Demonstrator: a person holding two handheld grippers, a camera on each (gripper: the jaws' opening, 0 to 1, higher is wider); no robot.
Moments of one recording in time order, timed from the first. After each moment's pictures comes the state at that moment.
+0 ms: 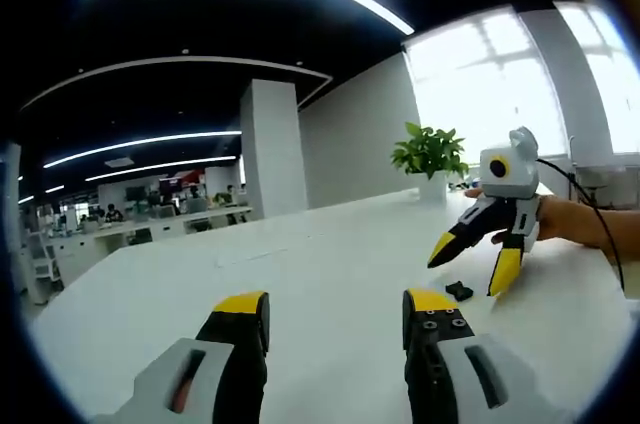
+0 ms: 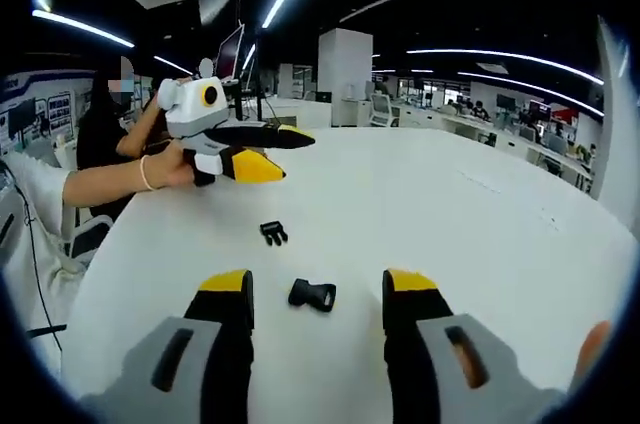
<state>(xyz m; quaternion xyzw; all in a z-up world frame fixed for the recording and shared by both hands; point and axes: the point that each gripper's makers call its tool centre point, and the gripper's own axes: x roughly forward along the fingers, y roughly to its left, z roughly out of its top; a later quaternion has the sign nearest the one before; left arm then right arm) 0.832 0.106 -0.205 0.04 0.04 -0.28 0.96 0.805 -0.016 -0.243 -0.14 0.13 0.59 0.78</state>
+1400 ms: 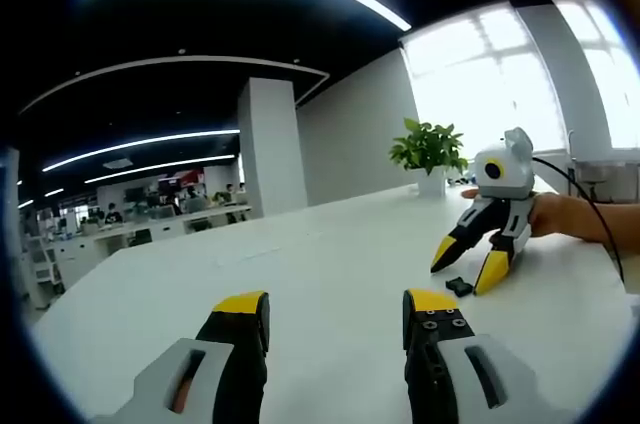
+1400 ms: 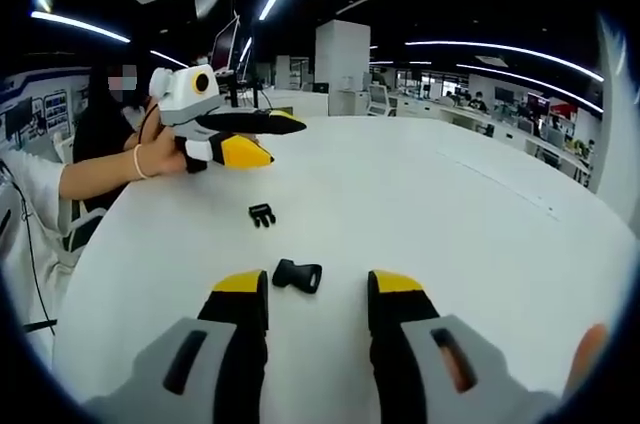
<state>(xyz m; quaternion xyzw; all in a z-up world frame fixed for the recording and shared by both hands) 0.834 0.105 -0.208 0.05 0.04 -0.28 0.96 0.820 -0.021 -0.251 -0.16 0.15 0.57 0.79</state>
